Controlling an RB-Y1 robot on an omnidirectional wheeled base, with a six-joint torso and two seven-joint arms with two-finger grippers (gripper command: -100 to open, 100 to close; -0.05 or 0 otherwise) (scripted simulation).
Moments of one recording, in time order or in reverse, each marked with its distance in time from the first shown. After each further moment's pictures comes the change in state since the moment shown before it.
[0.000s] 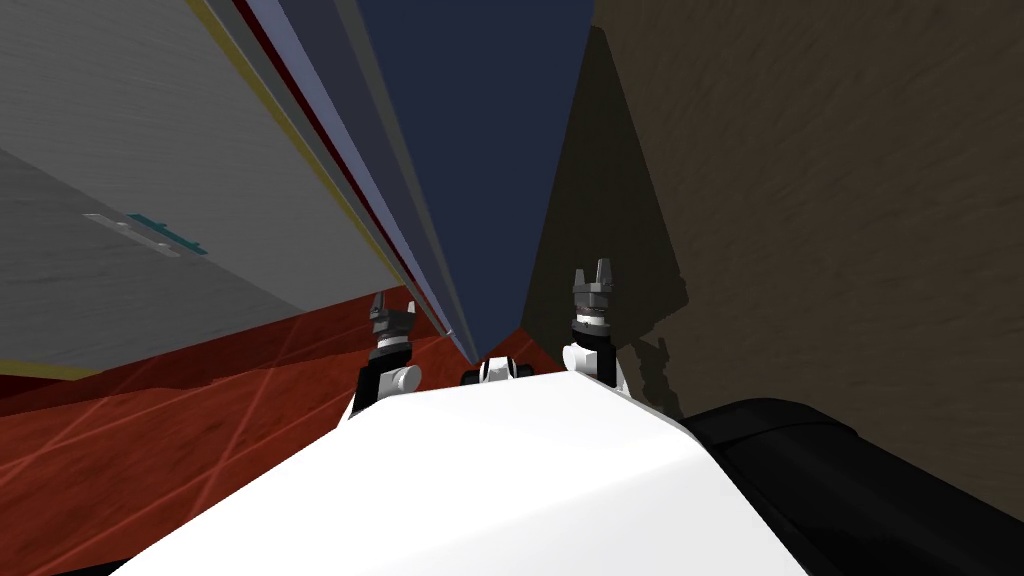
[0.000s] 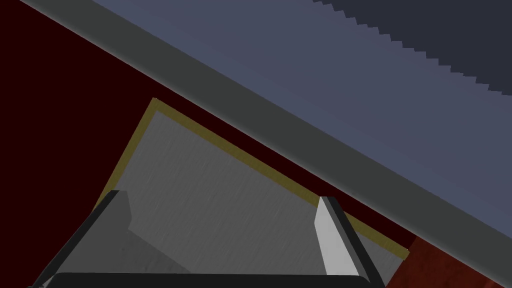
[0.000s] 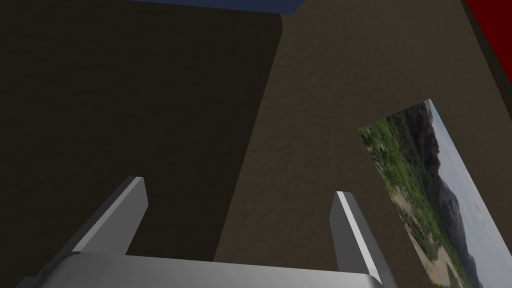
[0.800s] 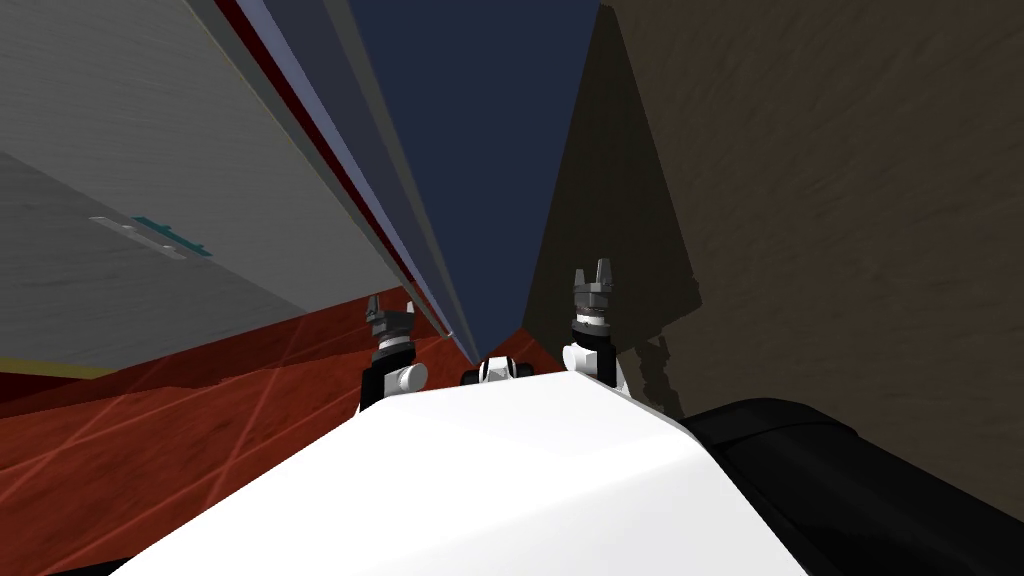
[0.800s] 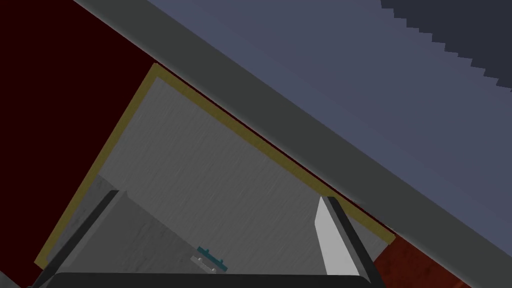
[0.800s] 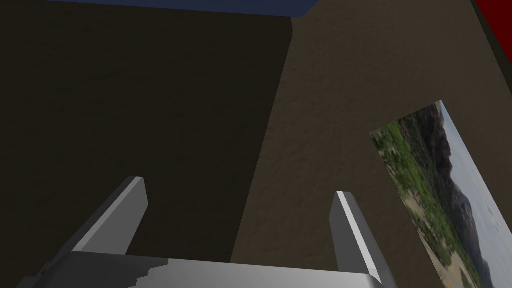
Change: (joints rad) left arm 0.019 -0.130 0.015 -0.049 0.011 0.023 -0.002; right arm 0.000 0.000 0.000 0.000 0.000 0.000 0.000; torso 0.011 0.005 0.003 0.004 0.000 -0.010
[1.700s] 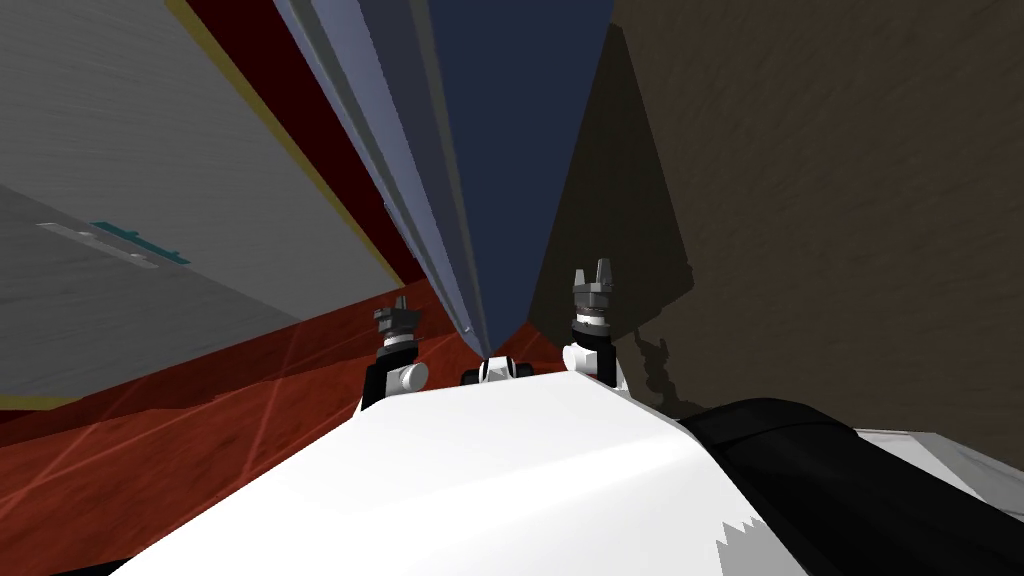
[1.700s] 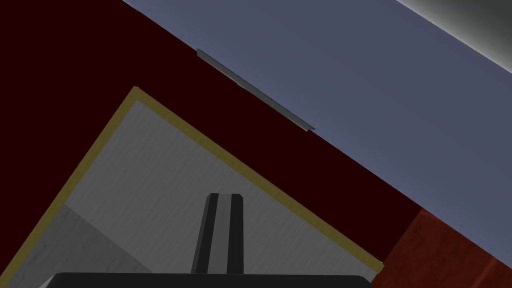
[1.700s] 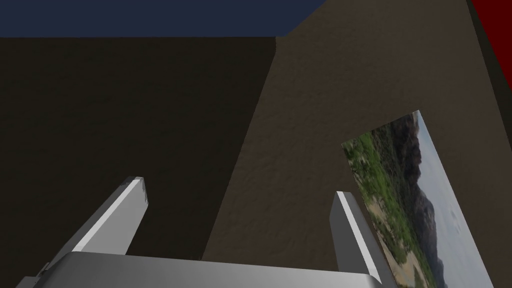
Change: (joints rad) left arm -0.014 0.063 -0.042 0.014 0.002 -0.005 0.037; right arm 0.000 -0.001 0.000 0.000 0.000 0.000 0.000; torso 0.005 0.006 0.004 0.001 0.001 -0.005
